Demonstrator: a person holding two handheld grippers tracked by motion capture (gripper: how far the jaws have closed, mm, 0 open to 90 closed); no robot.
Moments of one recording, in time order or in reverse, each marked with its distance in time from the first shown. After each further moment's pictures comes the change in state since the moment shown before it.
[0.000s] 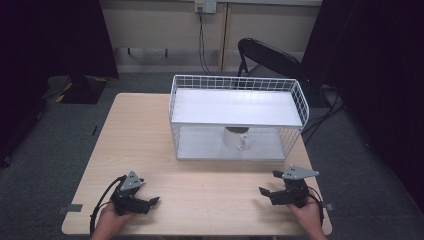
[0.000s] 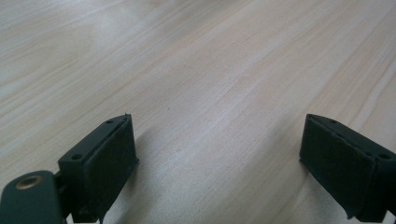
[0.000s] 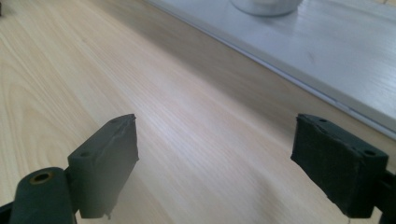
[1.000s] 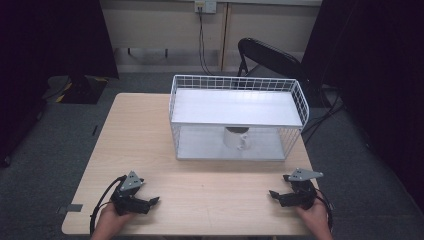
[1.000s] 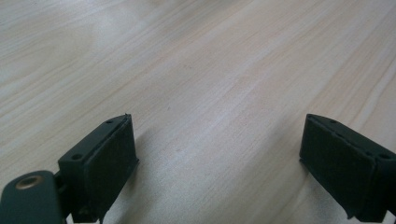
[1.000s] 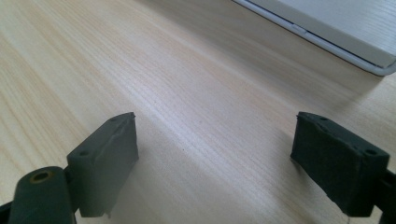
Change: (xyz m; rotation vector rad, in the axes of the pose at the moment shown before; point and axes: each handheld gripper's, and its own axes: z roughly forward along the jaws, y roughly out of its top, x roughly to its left) left arm 0.000 0.000 0.000 0.000 0.002 -0.001; right arm -0.026 -0.028 -0.003 0.127 -0.068 0.006
